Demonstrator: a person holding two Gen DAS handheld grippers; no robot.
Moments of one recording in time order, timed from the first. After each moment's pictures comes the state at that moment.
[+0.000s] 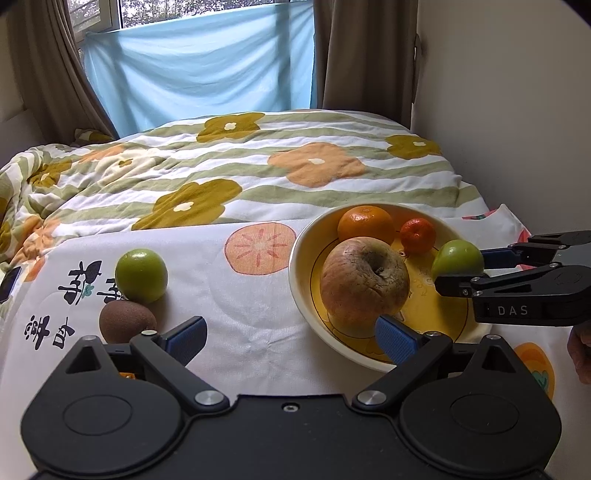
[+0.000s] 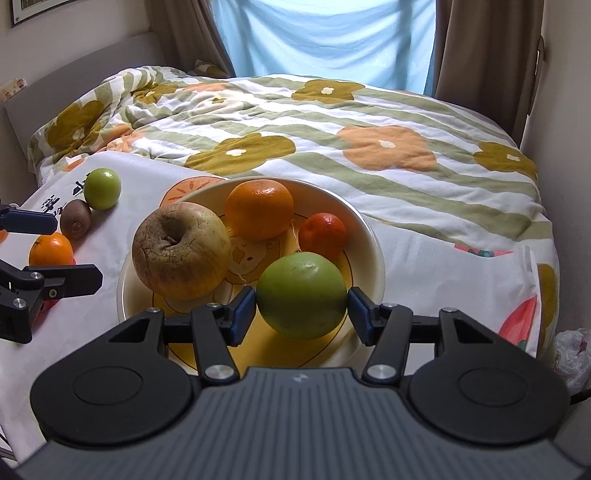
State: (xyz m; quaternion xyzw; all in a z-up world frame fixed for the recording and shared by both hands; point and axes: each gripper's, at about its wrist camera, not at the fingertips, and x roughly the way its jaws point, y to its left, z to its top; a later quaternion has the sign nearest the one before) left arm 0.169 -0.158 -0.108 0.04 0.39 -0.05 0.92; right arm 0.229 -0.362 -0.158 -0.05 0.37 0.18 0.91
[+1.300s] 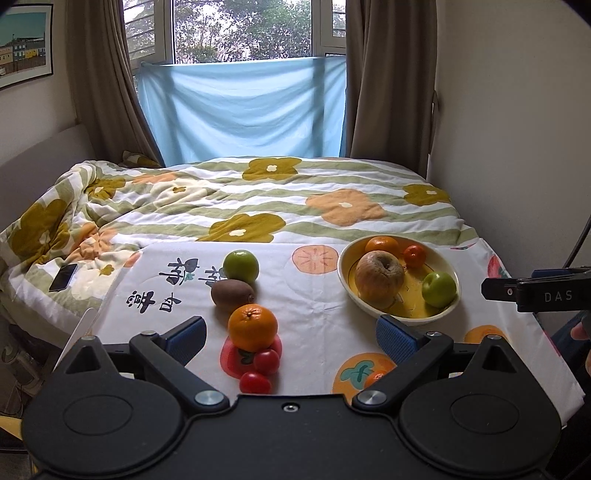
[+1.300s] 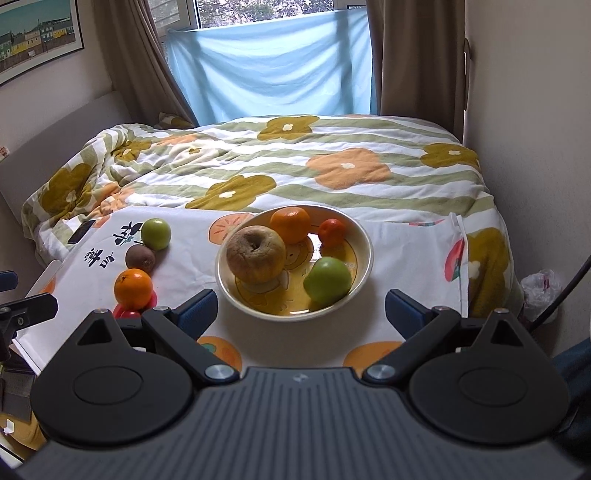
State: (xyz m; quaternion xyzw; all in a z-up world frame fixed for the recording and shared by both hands) left arm 0.021 -0.094 -0.029 0.02 0.32 -0.01 0.95; right arm 0.083 -0.347 -0.067 0.03 0.34 0.09 0.93
